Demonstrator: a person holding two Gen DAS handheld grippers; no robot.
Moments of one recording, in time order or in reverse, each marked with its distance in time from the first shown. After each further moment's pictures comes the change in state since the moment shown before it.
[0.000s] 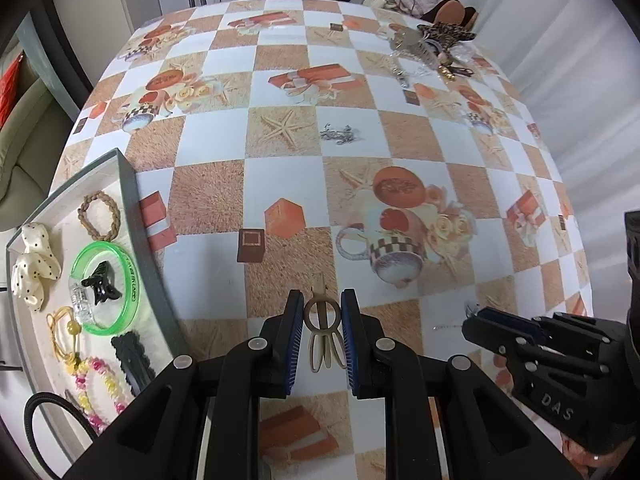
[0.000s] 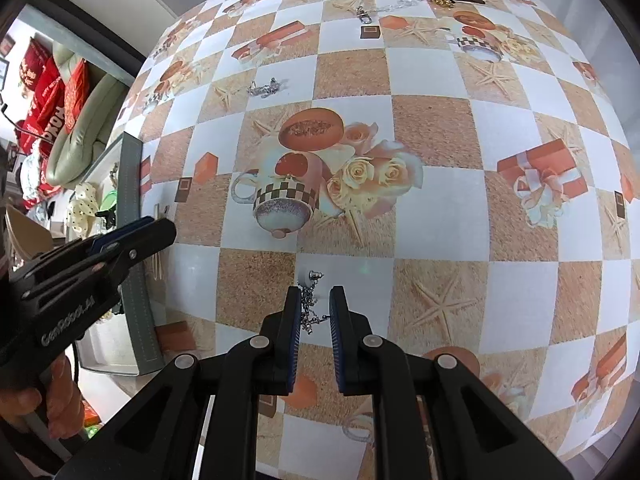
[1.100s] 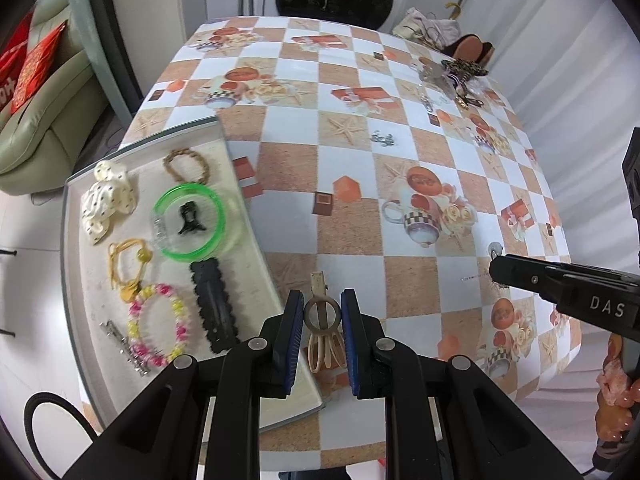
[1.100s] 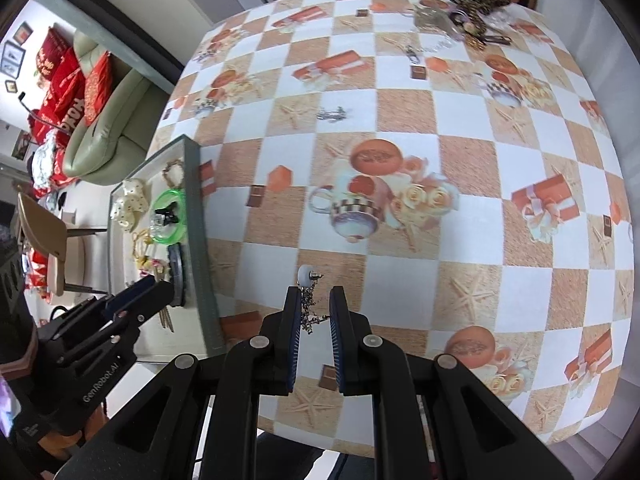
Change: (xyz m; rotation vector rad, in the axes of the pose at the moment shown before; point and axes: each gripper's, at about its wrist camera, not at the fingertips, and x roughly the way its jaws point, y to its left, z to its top) left arm -0.069 0.055 -0.057 -0.108 -0.068 0.005; right arm -0.048 0.062 -0.002 -0.055 -0.014 0.028
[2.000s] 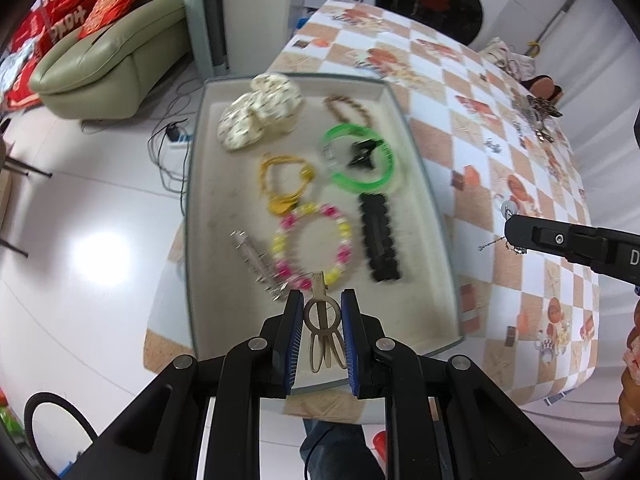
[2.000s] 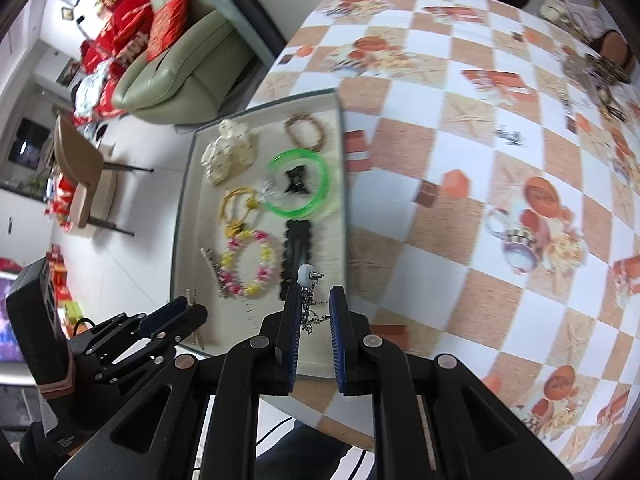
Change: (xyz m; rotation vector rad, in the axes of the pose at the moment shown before) left arm -0.025 0.123 -0.067 -0.231 0.015 0.101; right arm 0.043 0.142 -0.004 -0.250 0.086 0.101
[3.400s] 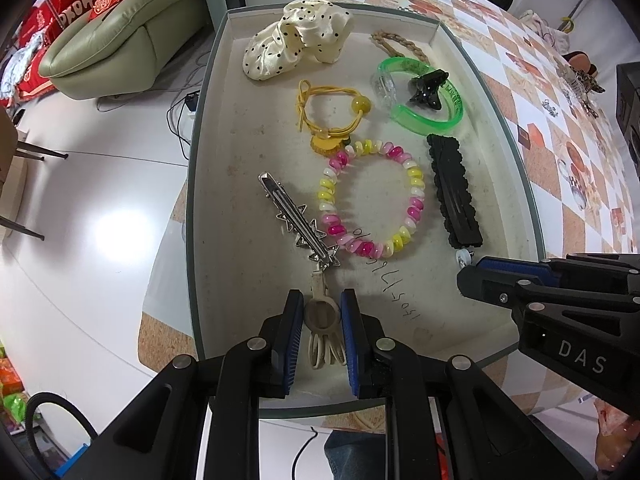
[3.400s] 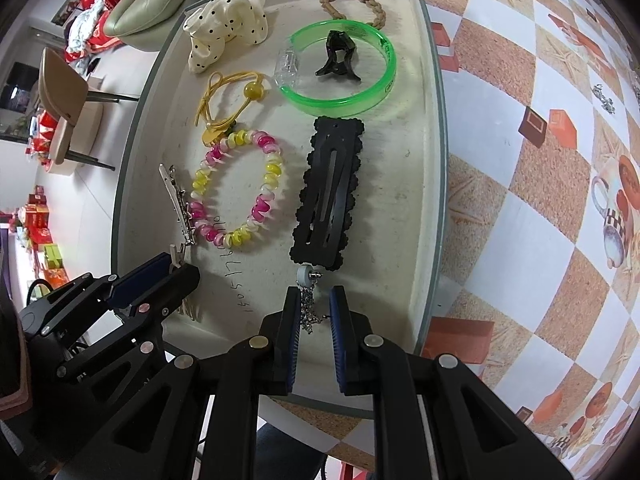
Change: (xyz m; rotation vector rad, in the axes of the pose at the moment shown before) left arm 0.061 0.014 -0.016 -0.007 0.093 0.105; right arm 0.115 0.026 -0.016 -0.097 0.213 -0.059
